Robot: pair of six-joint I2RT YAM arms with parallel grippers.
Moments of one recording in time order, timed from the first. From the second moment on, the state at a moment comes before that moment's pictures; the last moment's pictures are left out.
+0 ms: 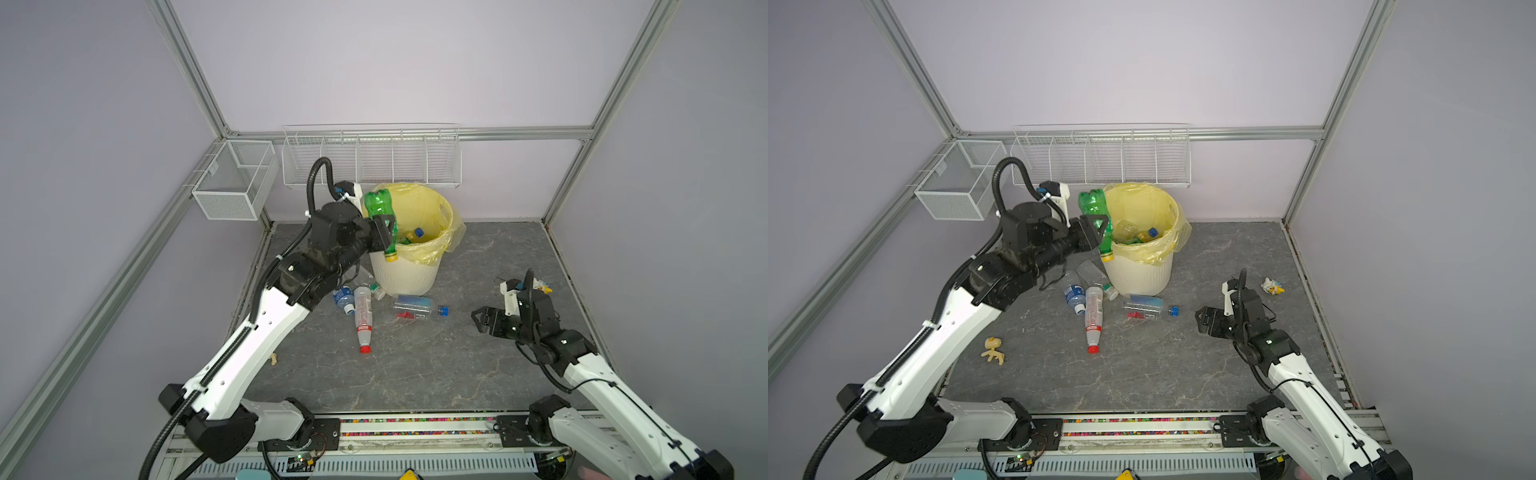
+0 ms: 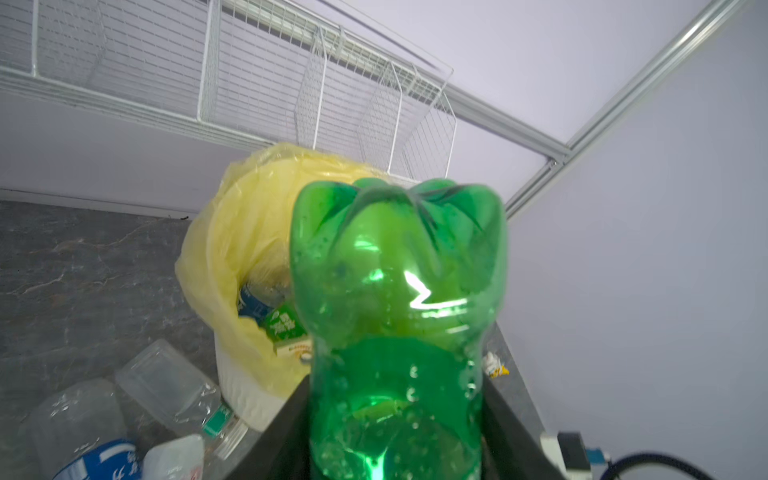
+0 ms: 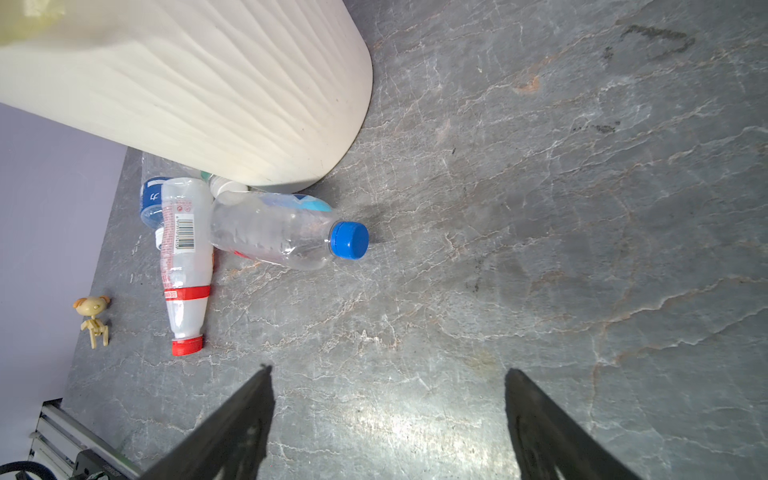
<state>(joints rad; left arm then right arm) -0.62 1.43 1.72 -0.55 -0.06 -0.60 0.37 0.84 0.62 -0.52 -0.15 0.52</state>
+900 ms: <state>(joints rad) -0.46 1.29 1.62 -0.62 0.29 -0.58 0.38 0.77 0.59 -0.56 -0.17 0.49</state>
